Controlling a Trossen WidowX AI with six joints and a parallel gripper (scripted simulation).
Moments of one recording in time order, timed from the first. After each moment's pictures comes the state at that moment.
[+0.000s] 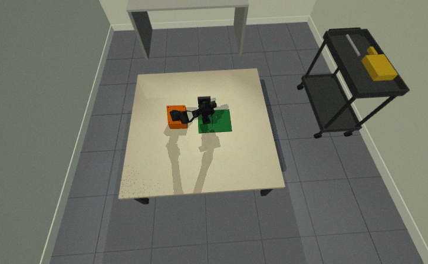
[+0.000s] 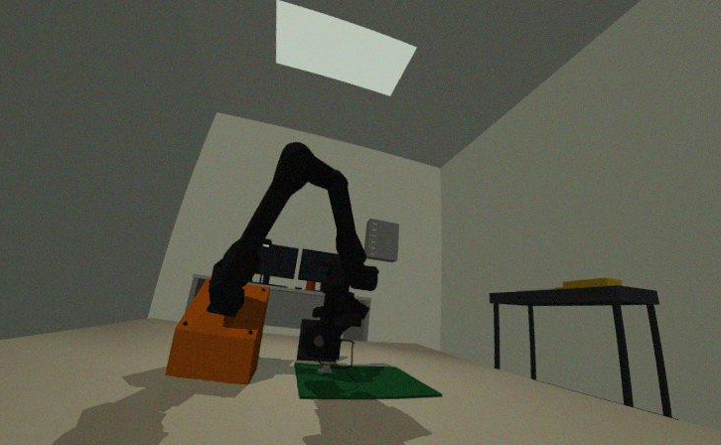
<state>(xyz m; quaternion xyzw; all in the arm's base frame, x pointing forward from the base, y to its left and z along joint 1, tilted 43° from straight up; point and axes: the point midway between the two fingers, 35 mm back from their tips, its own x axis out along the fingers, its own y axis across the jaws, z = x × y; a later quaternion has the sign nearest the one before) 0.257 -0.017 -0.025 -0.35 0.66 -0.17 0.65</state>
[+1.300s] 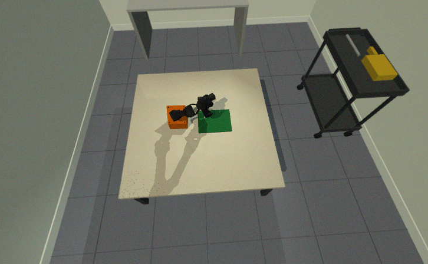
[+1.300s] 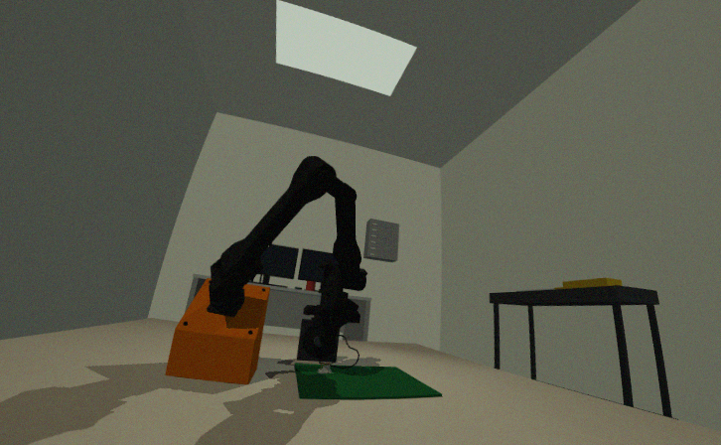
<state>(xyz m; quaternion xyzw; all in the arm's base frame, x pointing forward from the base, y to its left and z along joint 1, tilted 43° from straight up) 0.251 0.031 -0.067 -0.43 0.67 -0.08 0.59</state>
